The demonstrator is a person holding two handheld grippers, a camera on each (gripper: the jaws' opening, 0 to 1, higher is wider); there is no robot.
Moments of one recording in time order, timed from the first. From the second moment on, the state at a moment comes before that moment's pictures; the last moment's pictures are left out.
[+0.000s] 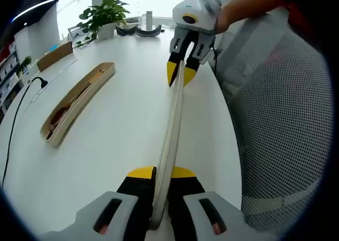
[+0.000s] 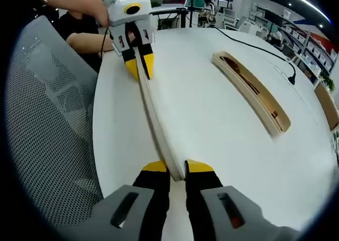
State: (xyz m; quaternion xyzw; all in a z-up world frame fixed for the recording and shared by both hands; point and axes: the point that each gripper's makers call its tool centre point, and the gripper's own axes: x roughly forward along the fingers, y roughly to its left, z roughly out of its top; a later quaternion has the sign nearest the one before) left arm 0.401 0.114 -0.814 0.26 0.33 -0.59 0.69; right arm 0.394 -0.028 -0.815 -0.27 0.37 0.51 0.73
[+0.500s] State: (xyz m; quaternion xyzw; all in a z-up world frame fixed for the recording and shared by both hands) left arm 0.413 0.117 -0.812 0.27 0.31 -0.55 0.73; right arm 0.363 -0.025 -0.794 -0.23 0.40 0.56 0.69
